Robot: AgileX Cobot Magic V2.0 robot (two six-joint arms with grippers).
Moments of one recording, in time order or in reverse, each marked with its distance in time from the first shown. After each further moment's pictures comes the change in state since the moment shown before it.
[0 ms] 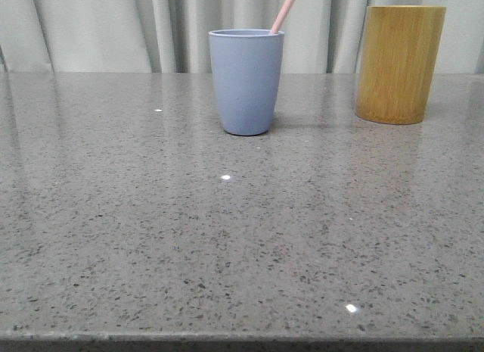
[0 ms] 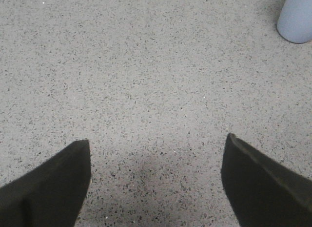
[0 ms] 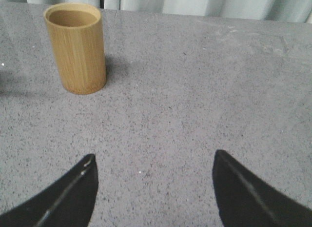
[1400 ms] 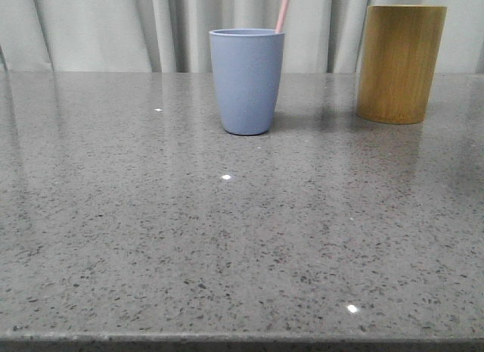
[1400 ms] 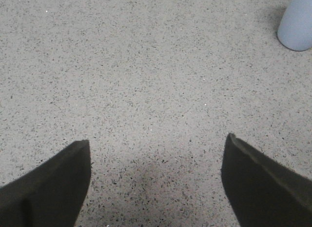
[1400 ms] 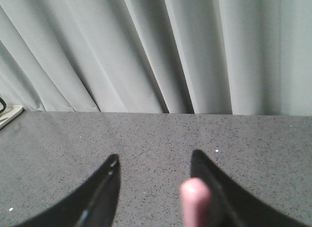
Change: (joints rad) left arm 0.000 0.000 0.000 0.000 -0.022 0.000; right arm 0.441 1.144 -0.504 0.276 -0.932 0.122
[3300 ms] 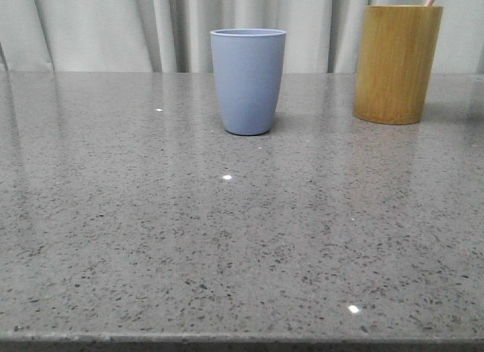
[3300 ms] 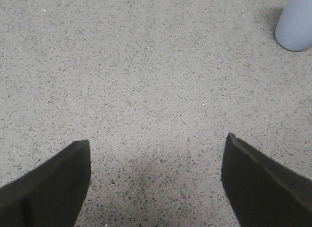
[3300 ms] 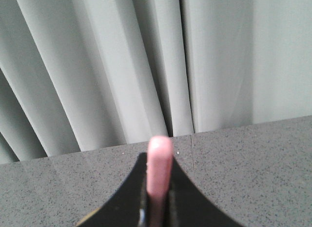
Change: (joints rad) left arm 0.000 0.000 0.000 -0.008 0.003 0.002; right arm -0.356 -0.053 0.323 0.024 -0.360 -0.085
